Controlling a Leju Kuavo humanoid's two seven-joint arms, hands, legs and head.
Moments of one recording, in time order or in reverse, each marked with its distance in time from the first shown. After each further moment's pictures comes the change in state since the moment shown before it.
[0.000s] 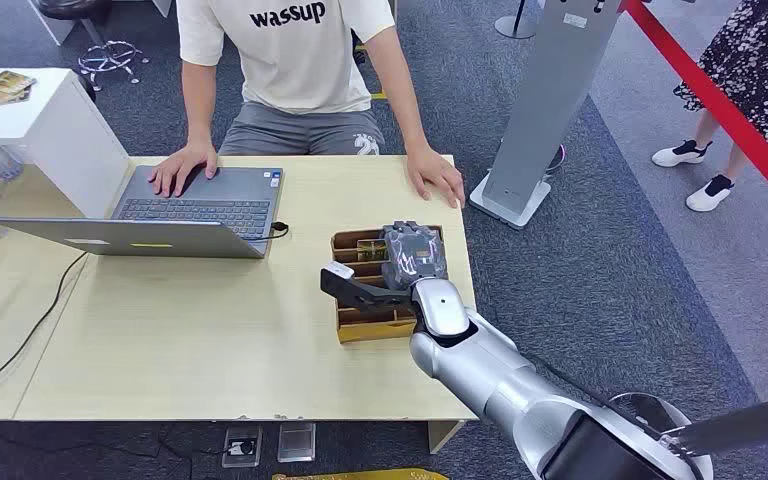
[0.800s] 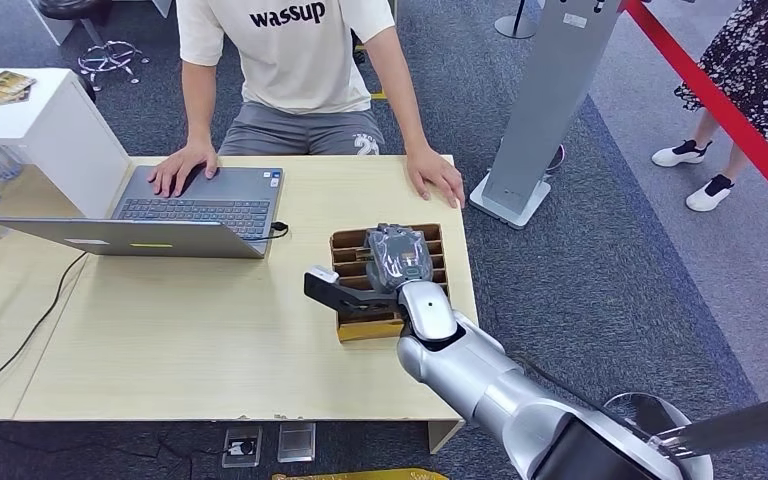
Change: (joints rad) left arm 0.001 0.000 0.000 0.000 0.000 -0.004 -0.001; right arm 0.006 0.038 0.007 -0.006 -0.001 -0.013 -0.023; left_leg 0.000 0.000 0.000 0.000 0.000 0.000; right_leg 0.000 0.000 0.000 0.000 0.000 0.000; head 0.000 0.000
